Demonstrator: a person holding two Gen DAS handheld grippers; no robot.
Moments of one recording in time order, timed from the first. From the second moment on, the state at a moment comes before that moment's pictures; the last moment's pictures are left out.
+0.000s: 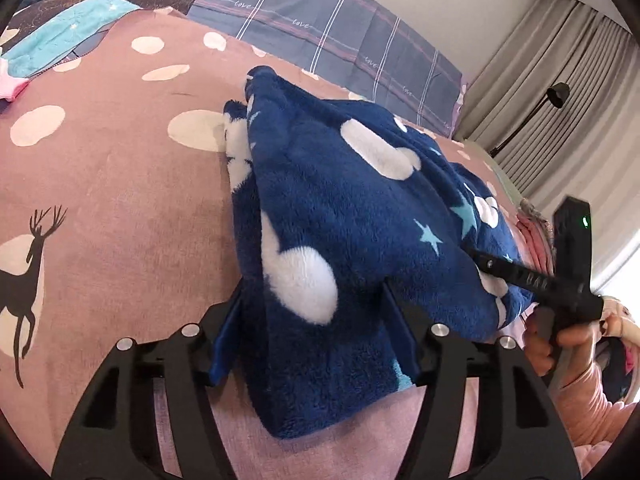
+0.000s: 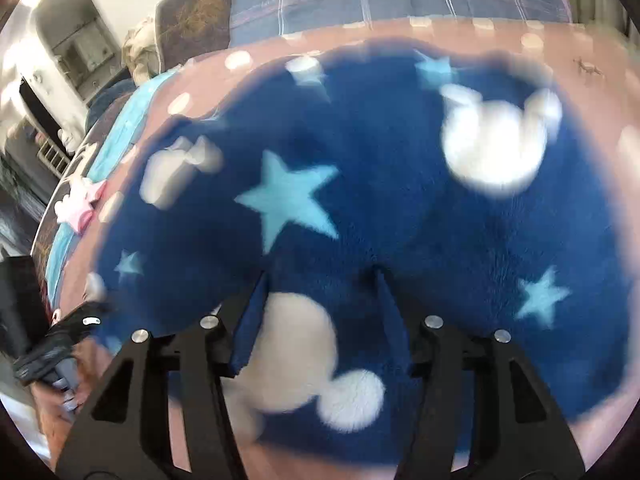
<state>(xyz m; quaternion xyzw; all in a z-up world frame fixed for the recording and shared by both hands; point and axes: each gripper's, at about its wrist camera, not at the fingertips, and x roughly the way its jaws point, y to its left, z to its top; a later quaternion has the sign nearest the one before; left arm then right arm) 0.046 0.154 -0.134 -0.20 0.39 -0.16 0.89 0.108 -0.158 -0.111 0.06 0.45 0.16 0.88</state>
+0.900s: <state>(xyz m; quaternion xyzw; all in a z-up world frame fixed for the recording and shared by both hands) 0.076 0.170 -0.132 -0.23 0.37 -0.16 0.89 0.273 -0.118 -0.083 0.02 0.49 0.10 0.86</state>
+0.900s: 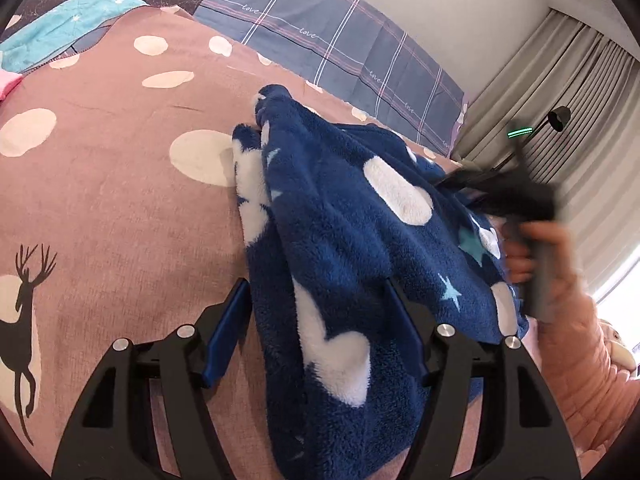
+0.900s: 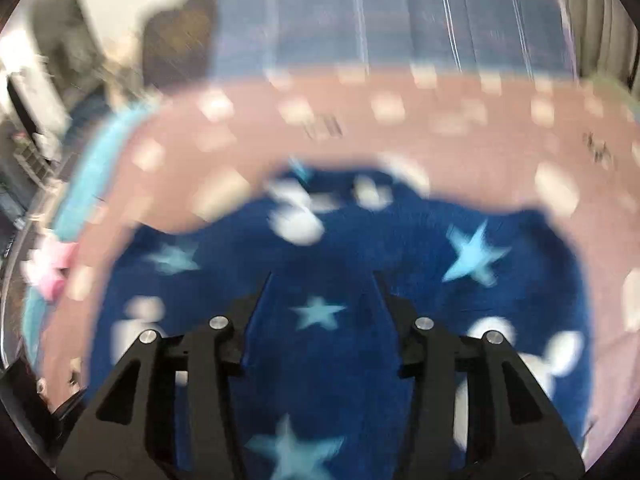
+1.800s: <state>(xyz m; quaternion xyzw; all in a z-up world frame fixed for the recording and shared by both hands) 0.010 0.226 -0.098 -0.20 0.33 -0.05 0.92 -0.019 0.041 -0.111 -0.39 0.27 0.35 0.81</state>
